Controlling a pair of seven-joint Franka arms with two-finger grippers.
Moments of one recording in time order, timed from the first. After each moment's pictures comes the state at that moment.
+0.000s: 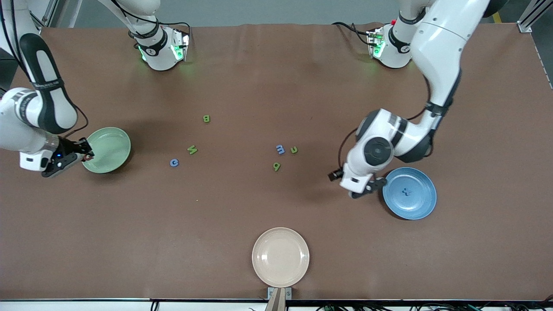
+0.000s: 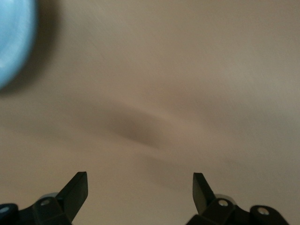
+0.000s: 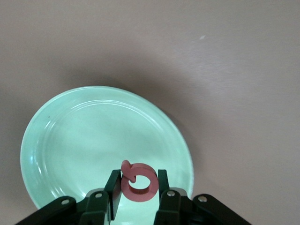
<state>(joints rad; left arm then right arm) -0.26 0.61 -0.29 -1.72 0.12 2.18 -0.94 -0.37 0.35 0.01 -2.14 -0.04 2.36 -0.93</state>
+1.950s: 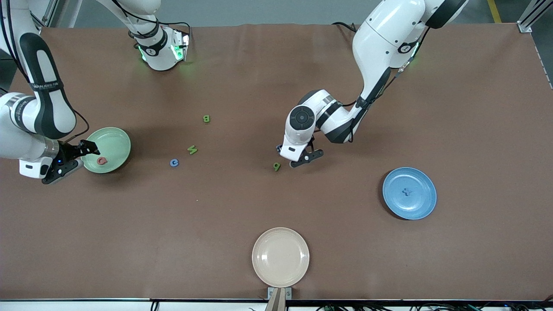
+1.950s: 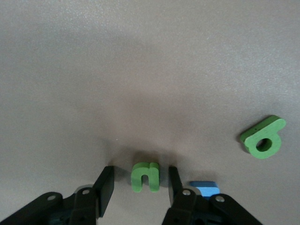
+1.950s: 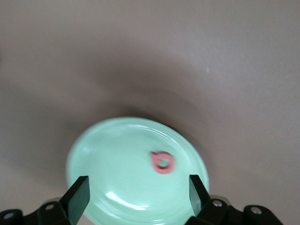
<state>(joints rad) -0.52 0.73 -0.28 -1.73 0.12 2.36 -1.22 -0.28 0.31 0.03 -2.00 -0.03 2.13 -0.70</state>
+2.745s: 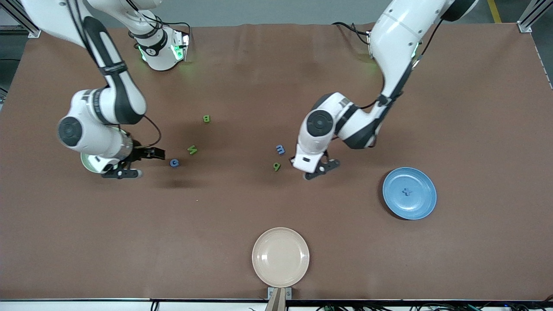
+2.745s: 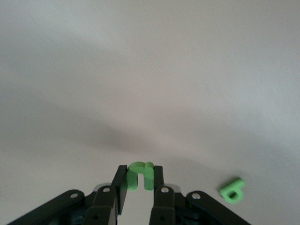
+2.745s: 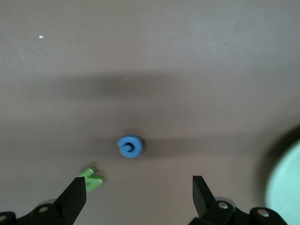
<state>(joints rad) -0.39 0.61 -0.26 -1.67 0.13 2.21 -1.10 0.10 0.26 0.04 -2.18 0.14 2.32 0.09</state>
